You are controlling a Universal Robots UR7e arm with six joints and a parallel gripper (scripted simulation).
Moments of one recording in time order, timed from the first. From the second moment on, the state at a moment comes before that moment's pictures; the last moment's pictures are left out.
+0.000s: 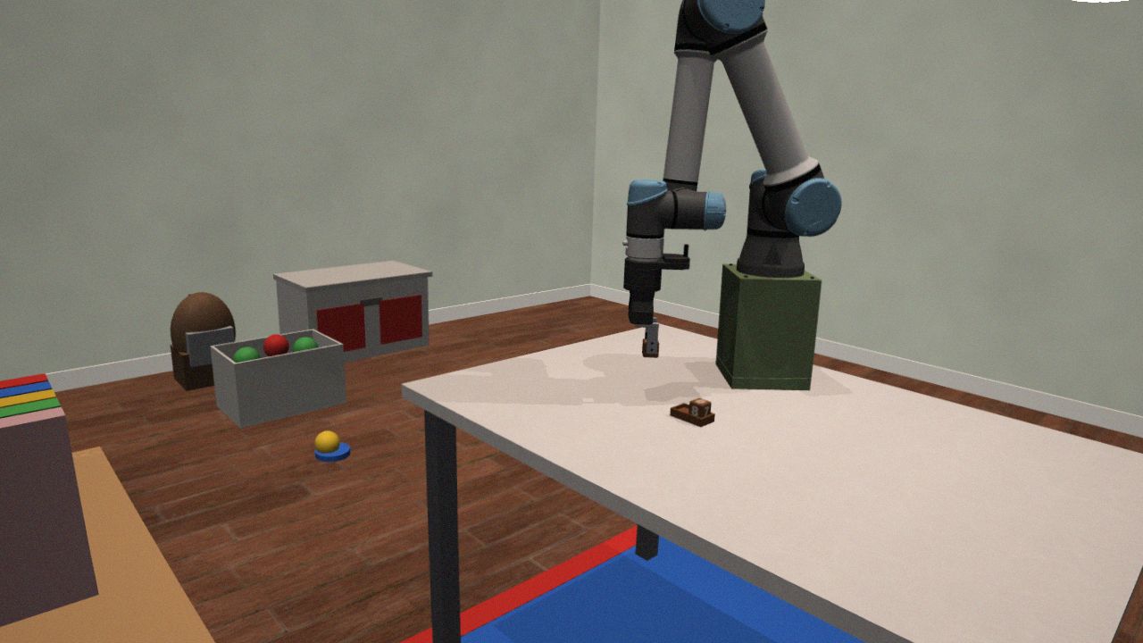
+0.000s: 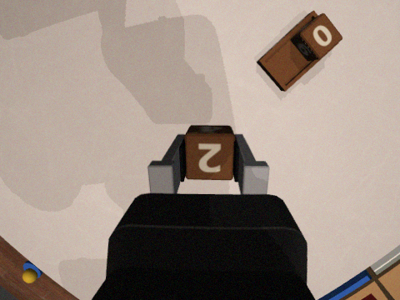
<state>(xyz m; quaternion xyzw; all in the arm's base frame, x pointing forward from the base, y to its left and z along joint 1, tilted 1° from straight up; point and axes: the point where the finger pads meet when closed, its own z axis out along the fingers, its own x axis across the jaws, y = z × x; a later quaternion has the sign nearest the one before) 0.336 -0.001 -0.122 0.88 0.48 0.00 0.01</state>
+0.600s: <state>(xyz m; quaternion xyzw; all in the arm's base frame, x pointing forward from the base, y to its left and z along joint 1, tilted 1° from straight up) 0.337 0.008 -0.121 0.76 0.65 0.00 0.01</state>
